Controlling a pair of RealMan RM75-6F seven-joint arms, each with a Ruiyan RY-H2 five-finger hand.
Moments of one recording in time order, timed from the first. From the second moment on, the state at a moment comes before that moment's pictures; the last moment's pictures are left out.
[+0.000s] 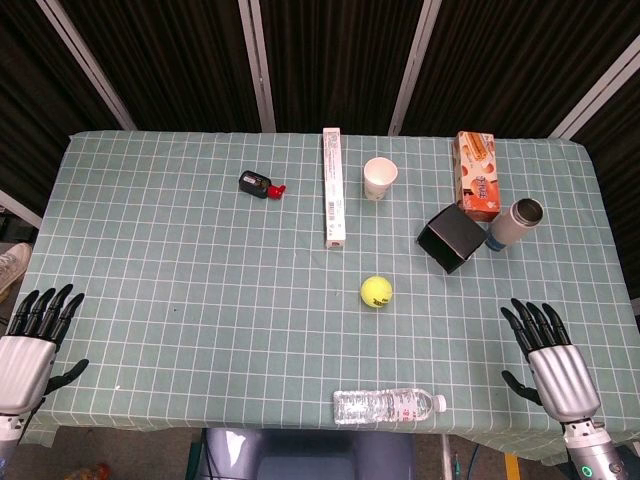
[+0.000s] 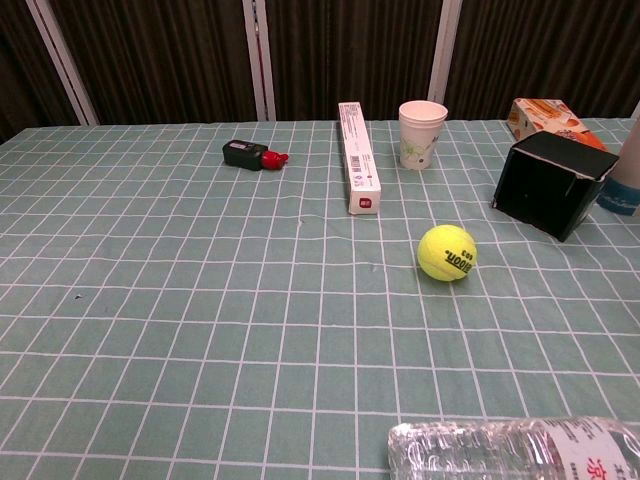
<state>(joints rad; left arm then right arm) -0.06 -1.20 0.02 -1.51 1.70 1.61 0.16 0.09 -1.17 -0.03 -1.57 -1.71 1.52 -0.08</state>
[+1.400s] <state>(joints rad) -0.10 -1.21 0.01 -1.49 1.69 1.58 0.15 0.40 -1.31 -0.04 -1.83 -1.49 0.95 0.74</state>
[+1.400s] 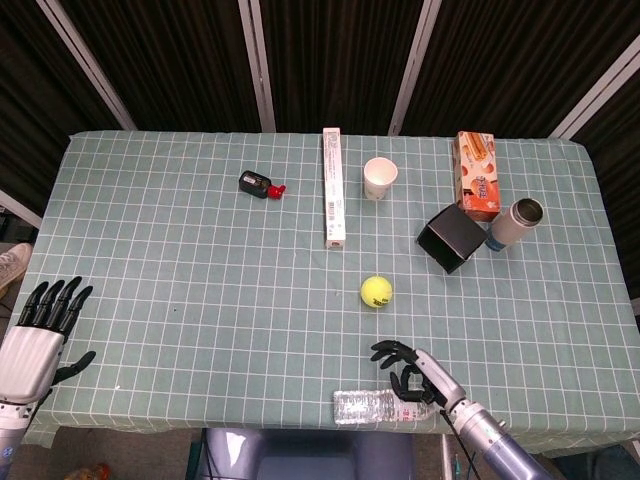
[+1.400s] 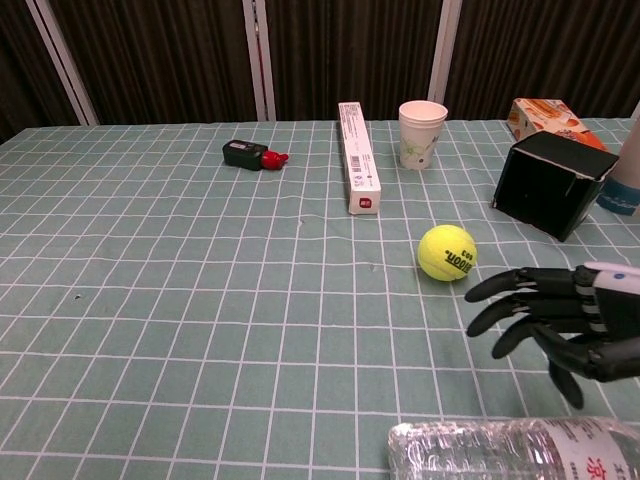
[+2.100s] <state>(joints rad) -0.12 -1.23 -0.01 -1.49 1.62 1.50 0.19 0.52 -1.39 0.10 -1.70 -1.29 0.74 0.91</state>
